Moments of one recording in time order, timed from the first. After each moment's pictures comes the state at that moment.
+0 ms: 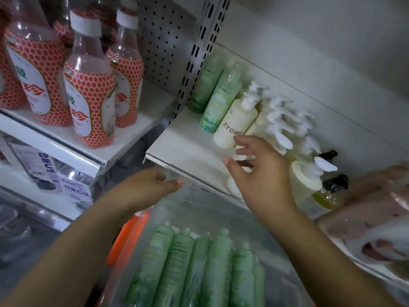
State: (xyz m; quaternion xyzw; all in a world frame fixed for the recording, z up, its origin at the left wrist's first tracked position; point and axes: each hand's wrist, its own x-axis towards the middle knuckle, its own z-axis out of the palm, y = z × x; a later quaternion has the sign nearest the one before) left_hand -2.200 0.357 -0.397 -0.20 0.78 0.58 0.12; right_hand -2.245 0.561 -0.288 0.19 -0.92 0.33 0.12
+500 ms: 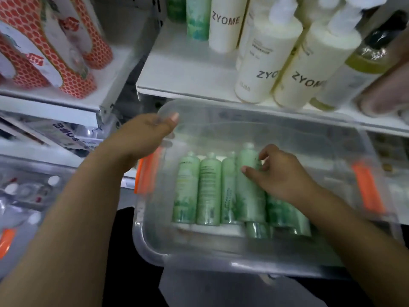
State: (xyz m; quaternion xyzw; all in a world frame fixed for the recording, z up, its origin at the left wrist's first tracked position) left_hand -2.173 0.369 -0.393 -0.16 0.82 0.53 0.15; right_hand -2.169 0.650 -0.421 -0.01 -0.96 0.20 -0.19
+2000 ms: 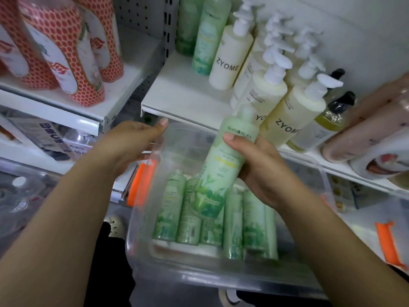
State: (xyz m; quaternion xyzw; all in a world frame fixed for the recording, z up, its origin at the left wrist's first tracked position) left_hand -2.180 0.352 -0.391 -0.22 0.70 0.67 0.11; right_hand -2.179 0.595 -0.335 0.01 -0.68 0.69 -0.23
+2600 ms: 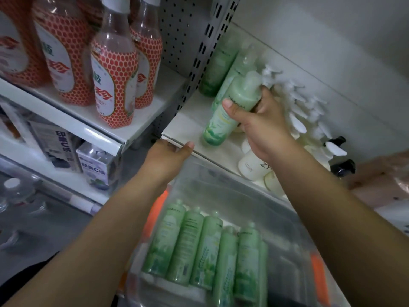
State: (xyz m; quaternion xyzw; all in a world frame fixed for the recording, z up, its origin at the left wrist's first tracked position) left_hand -2.207 0.377 -0.394 -0.24 0.64 0.73 -0.06; right_hand -2.295 0.517 -0.279 0.15 -0.78 0.60 -0.07
